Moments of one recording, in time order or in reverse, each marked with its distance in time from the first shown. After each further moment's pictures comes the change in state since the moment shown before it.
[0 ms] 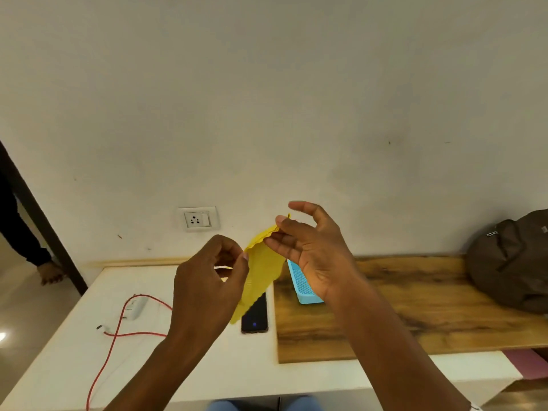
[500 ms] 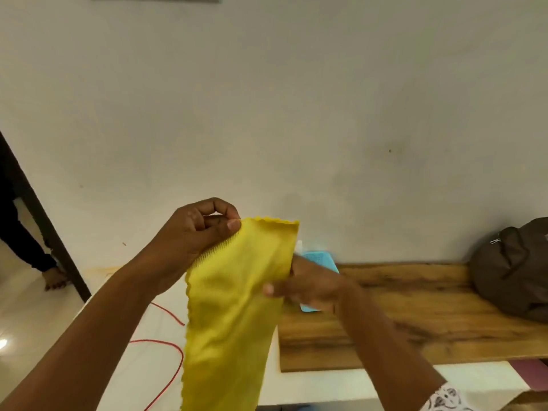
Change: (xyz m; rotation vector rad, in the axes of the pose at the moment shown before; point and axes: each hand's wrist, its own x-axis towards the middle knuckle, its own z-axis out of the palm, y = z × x) left_hand 0.068 0.015 -0.046 -0.507 -0.532 -0.134; right_hand 0.010 0.019 -0.022 -0.375 -0.720 0.189
